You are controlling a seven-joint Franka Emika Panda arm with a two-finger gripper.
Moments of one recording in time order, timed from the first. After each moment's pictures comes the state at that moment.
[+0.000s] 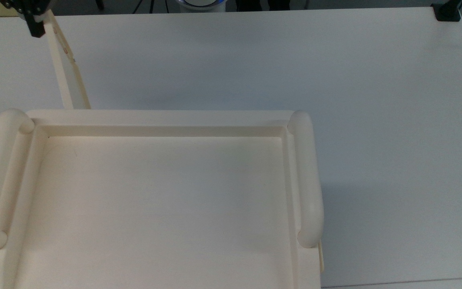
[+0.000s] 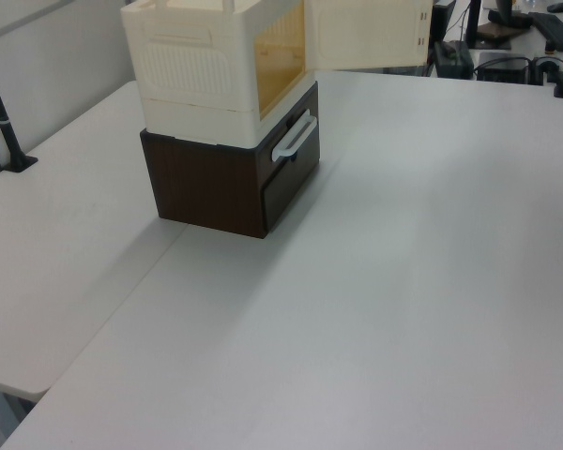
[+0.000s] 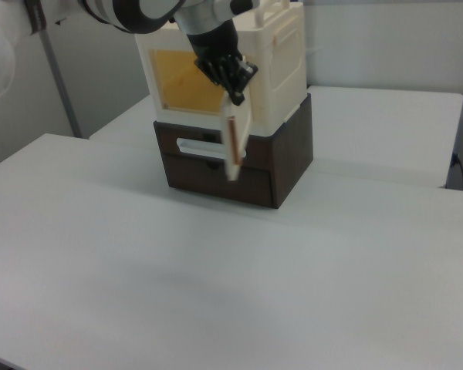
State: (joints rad) arm -0.28 0.16 -0.03 -1.33 0.11 1.86 -0.11
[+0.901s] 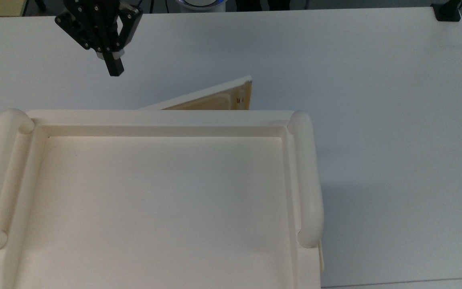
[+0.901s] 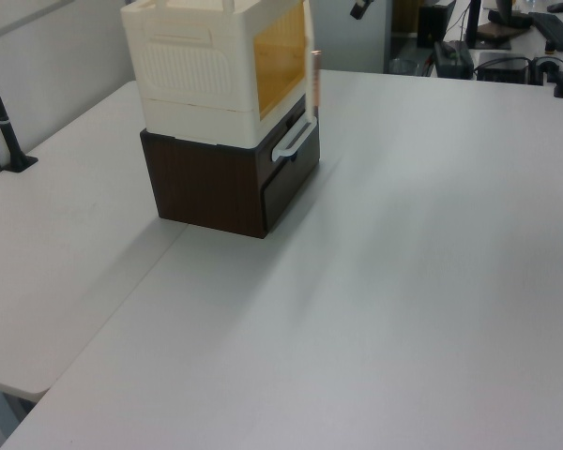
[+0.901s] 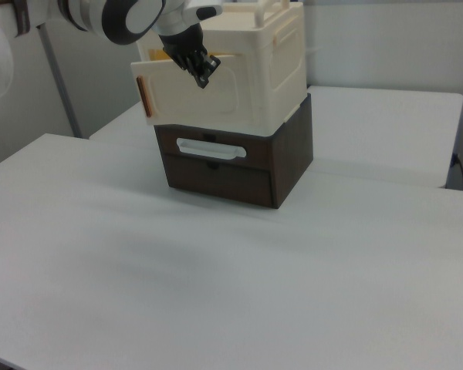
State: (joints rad) arm -0.12 0.20 -0.02 -1.36 0.23 2.04 -0.01
